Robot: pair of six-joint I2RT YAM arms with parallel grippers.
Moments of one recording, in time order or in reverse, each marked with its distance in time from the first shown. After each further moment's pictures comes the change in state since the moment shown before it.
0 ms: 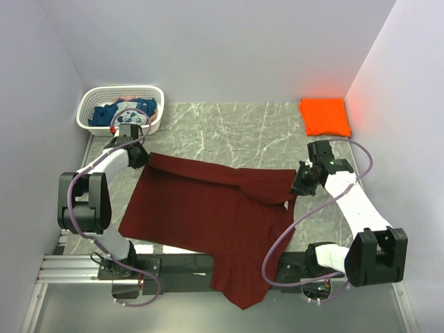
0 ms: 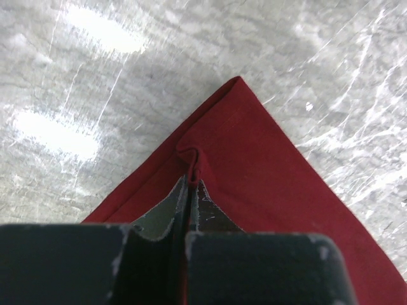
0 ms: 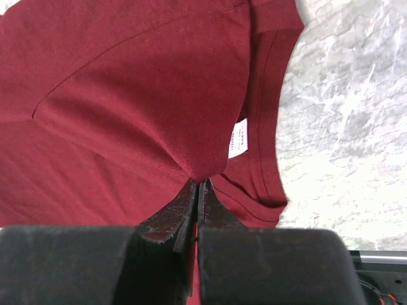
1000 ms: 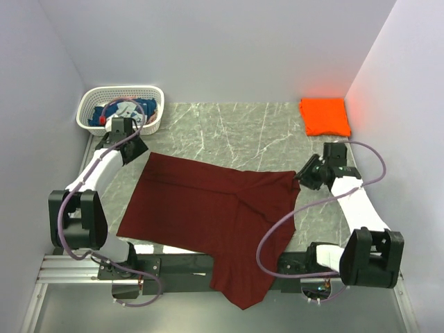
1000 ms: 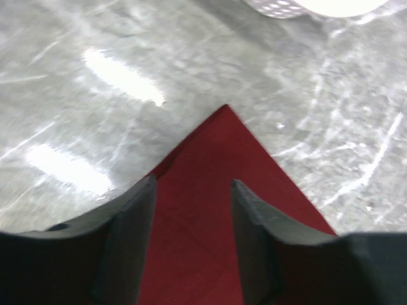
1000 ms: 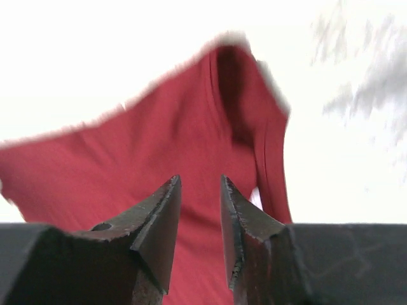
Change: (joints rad) left arm -0.003 -0.152 0.046 -0.088 -0.100 0.016; right arm -0.154 -0.027 -0.097 0.264 -0.056 0.097
